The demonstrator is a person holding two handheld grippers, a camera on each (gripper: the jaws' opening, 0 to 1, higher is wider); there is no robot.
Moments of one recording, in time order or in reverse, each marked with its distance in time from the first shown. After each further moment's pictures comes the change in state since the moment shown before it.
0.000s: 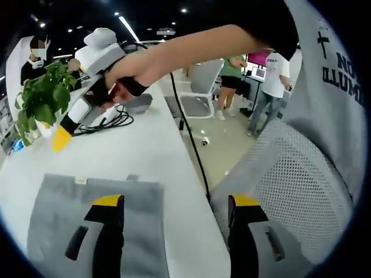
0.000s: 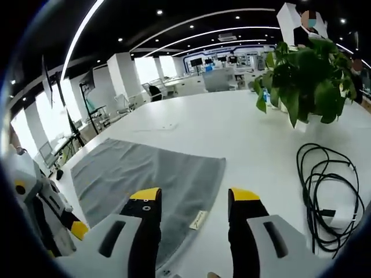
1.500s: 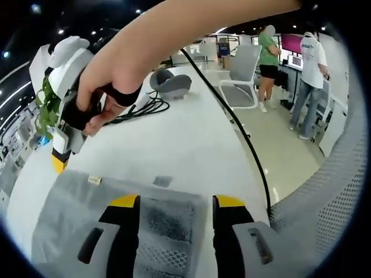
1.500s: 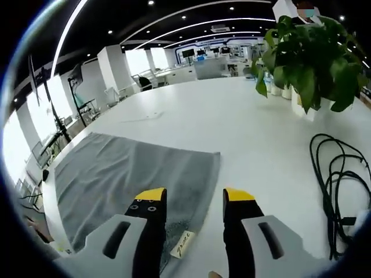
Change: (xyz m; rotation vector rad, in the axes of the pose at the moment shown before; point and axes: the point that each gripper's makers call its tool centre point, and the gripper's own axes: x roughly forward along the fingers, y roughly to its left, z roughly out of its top) left arm 0.079 0.051 -0.021 -0.012 0.065 0.331; right arm 0.083 -0.021 -0.018 0.015 0.071 -0.057
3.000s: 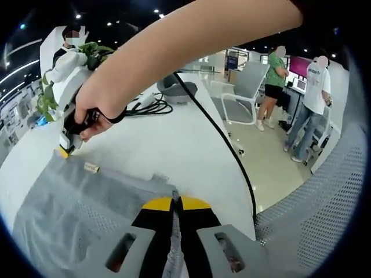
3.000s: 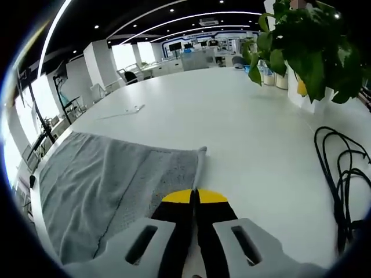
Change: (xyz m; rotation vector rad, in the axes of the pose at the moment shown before) left arm -0.017 -0.003 0.005 -0.157 -0.060 -0.058; right arm 0.040 -0.021 -0.003 0.029 0.044 -0.094
